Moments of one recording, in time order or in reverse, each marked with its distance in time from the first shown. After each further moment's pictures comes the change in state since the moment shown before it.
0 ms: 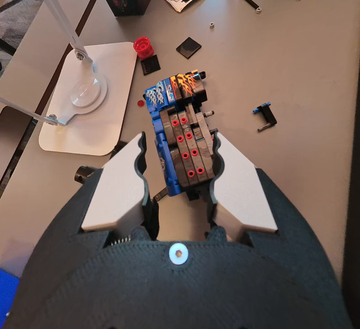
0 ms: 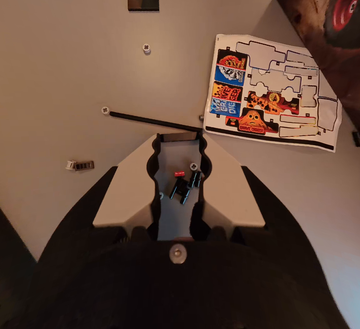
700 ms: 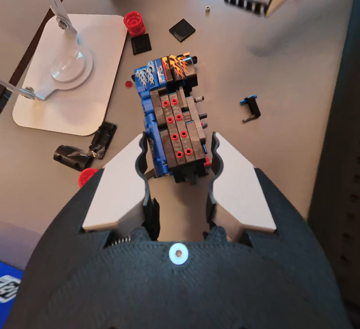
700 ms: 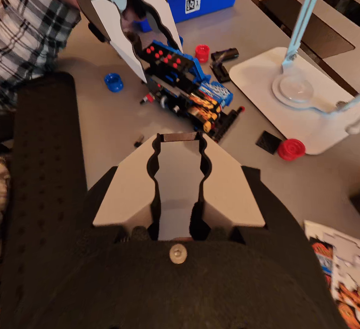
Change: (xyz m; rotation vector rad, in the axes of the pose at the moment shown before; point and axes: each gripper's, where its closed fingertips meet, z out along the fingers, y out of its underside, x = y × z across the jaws) left arm 0.014 0.012 -0.010 -0.066 0.034 -0.105; right arm -0.144 -0.175 0.001 0.373 -0.212 -0.144
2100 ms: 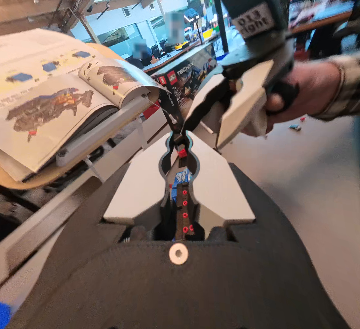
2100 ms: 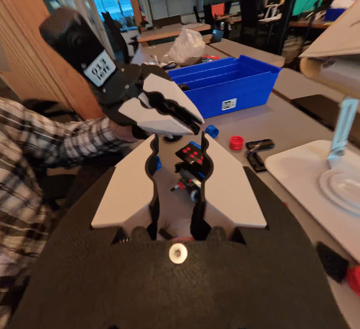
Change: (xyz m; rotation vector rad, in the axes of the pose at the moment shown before) left arm 0.008 -0.108 -0.051 0.669 -0.350 0.126; right arm -0.034 -0.098 0.028 0.403 -0.231 0.021
